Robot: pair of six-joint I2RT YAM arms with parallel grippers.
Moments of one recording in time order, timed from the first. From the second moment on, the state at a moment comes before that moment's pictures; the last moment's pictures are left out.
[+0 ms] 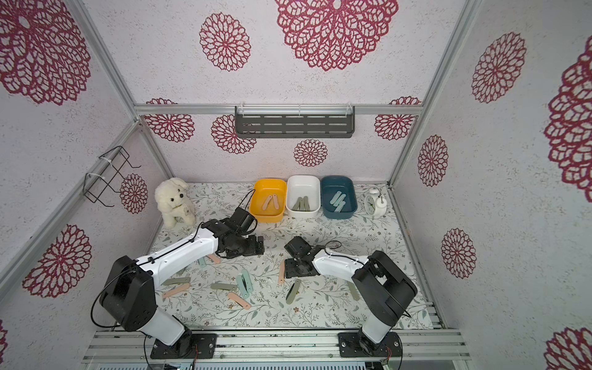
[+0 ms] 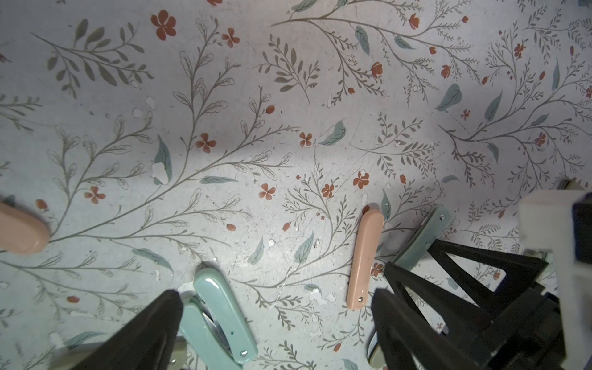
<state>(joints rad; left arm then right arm) -0.57 1.60 1.18 -0.78 0.02 -0.63 0.81 1.66 0.91 -0.42 0.03 0.62</state>
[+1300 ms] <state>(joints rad) -0.48 1.62 1.20 -0.78 0.06 -0.56 0.86 1.74 1.03 -0.59 0.14 0.53</state>
